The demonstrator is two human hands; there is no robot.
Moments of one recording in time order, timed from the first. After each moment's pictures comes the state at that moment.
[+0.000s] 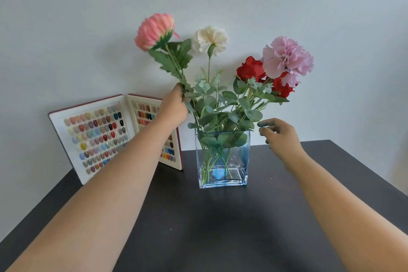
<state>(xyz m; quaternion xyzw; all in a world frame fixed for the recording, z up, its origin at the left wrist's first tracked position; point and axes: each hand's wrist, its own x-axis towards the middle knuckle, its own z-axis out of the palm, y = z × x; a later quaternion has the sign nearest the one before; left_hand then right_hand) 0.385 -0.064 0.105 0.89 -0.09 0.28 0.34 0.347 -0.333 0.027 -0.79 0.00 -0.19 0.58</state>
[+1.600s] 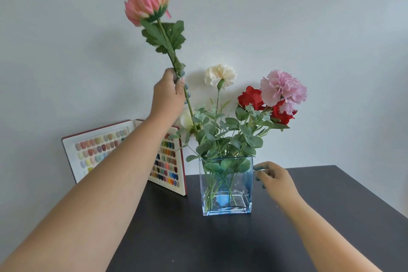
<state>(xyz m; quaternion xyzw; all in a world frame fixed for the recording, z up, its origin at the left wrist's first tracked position) 0.373 -0.058 0.186 0.77 -0.15 0.42 0.46 0.326 -0.316 -0.002 -0.81 0.01 -0.13 0.57</state>
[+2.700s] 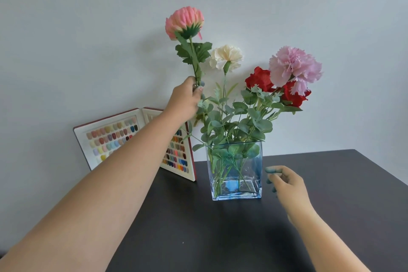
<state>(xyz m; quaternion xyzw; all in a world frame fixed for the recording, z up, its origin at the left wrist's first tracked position) 0.383 -0.069 0.154 0.88 -0.13 0.30 0.34 0.309 -0.309 -0.048 -0.72 0.07 -0.14 0.67</state>
